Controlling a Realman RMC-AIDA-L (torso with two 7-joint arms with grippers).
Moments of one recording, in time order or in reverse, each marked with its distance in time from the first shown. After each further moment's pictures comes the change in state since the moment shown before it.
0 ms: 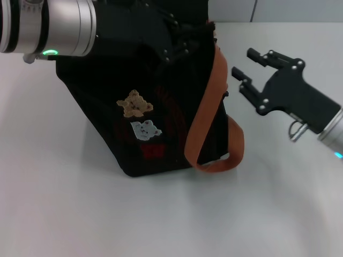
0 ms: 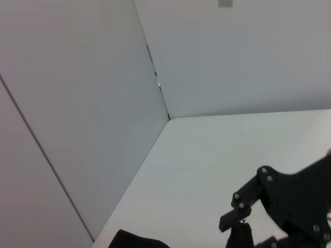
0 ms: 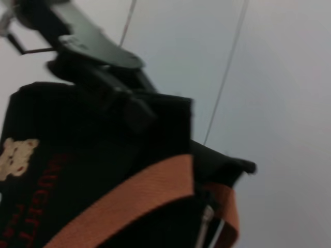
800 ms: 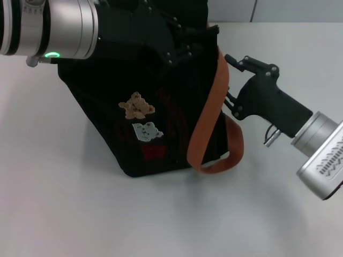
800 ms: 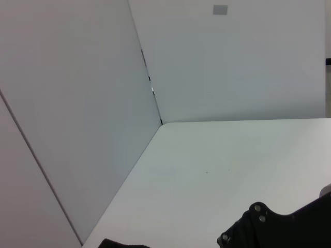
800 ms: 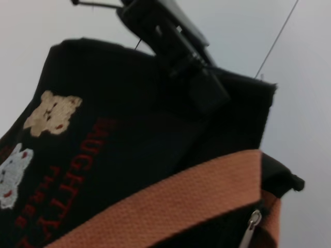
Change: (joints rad) left arm 0.000 0.001 0.000 -0.016 -0.028 0.005 -0.004; right arm 0.043 0.002 0.026 0.178 0.035 0.090 -0.345
